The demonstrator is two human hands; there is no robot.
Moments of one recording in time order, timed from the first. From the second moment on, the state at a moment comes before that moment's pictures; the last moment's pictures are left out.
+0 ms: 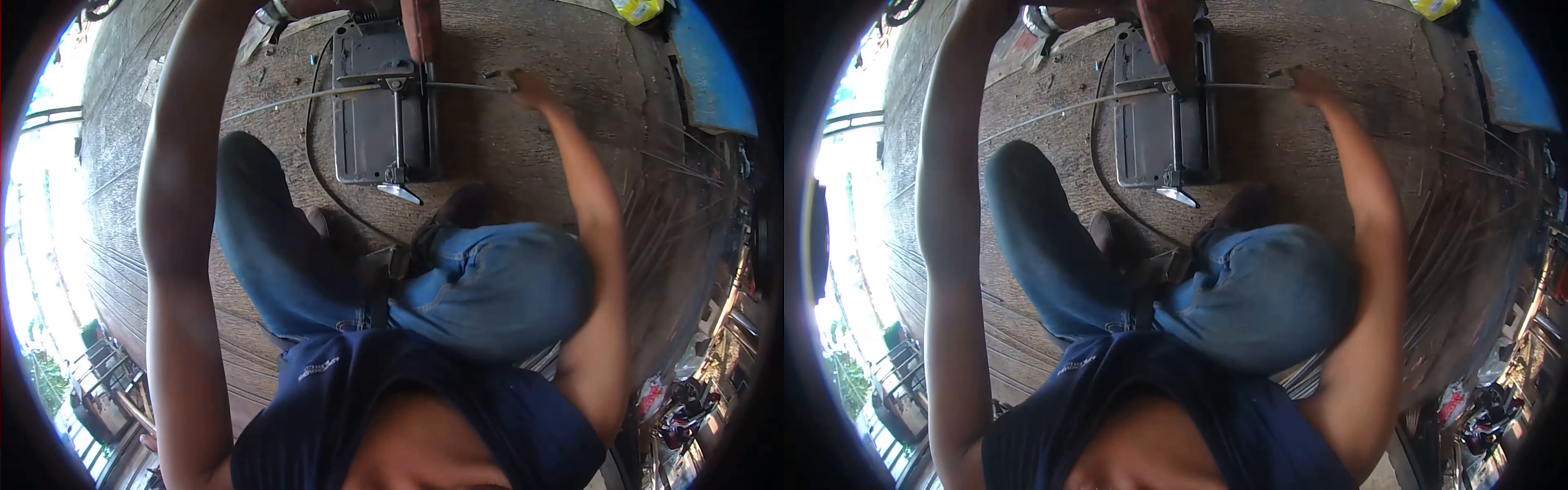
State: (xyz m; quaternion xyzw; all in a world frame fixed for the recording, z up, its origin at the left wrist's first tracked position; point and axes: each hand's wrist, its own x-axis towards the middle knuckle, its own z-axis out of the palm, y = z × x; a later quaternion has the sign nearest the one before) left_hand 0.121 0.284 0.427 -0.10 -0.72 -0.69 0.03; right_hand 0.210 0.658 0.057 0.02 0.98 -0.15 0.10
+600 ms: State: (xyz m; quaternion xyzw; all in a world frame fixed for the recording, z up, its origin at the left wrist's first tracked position) left_hand 0.100 0.287 0.424 -0.05 -0.74 -0.67 0.02; right_hand 0.220 0.671 0.122 0.07 0.95 -0.29 0.11
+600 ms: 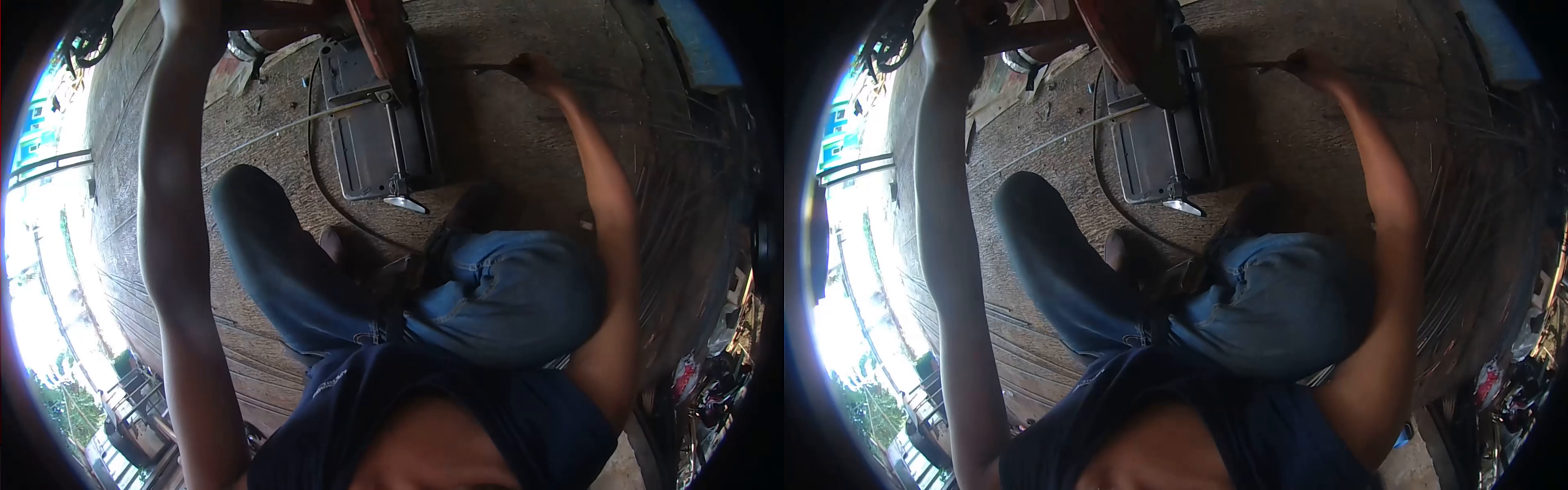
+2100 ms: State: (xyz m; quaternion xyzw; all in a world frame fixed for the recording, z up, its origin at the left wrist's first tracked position) left_hand 0.102 0.279 0.426 -0.12 -0.79 -0.61 0.04; right_hand 0.247 0.613 0.103 -0.02 0.94 -0.19 -0.28
